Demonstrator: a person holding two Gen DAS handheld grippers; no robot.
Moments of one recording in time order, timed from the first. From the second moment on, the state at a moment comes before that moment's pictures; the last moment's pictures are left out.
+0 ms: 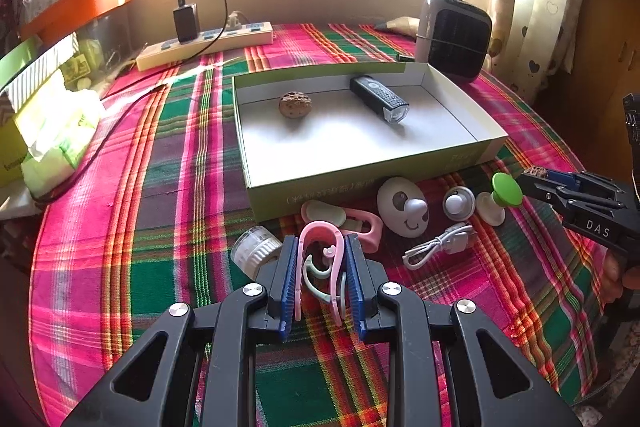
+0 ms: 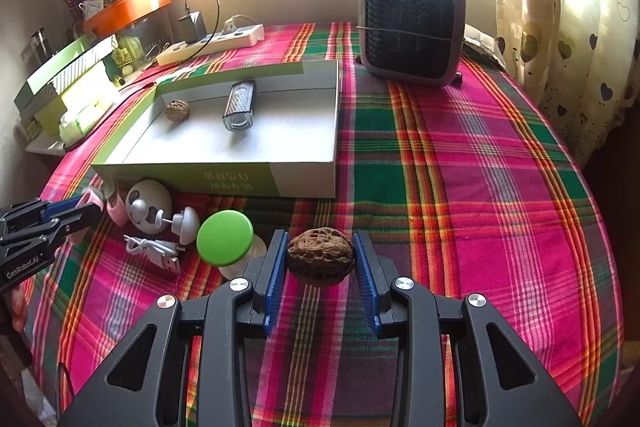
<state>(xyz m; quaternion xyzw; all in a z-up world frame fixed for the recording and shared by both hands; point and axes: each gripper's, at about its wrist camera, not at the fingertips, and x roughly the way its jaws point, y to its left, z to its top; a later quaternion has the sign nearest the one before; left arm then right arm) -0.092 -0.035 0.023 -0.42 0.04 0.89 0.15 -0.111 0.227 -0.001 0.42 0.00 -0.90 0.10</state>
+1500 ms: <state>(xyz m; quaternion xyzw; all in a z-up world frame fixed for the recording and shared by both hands) -0.209 0.021 0.047 -0.43 0.03 0.88 0.19 -0.223 0.189 0.028 0.40 0.05 -0.90 0.16</state>
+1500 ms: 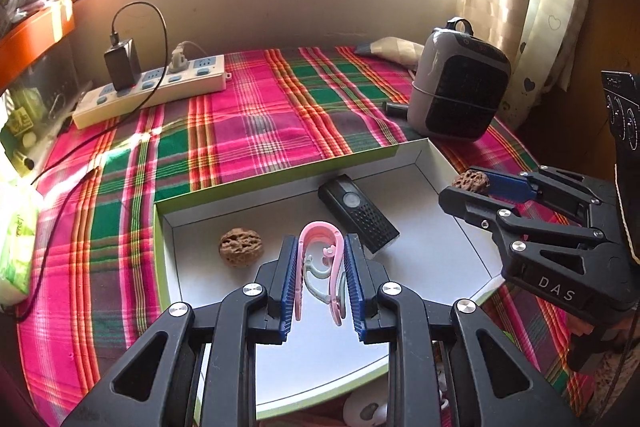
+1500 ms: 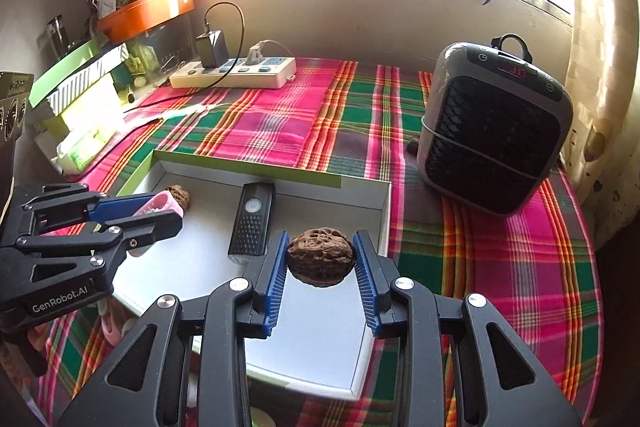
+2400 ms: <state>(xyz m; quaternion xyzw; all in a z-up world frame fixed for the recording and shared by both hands) -0.261 0.034 0.012 -0.46 0.03 0.87 0.17 -0.275 0.171 -0.006 0.44 0.07 -0.88 0.17</state>
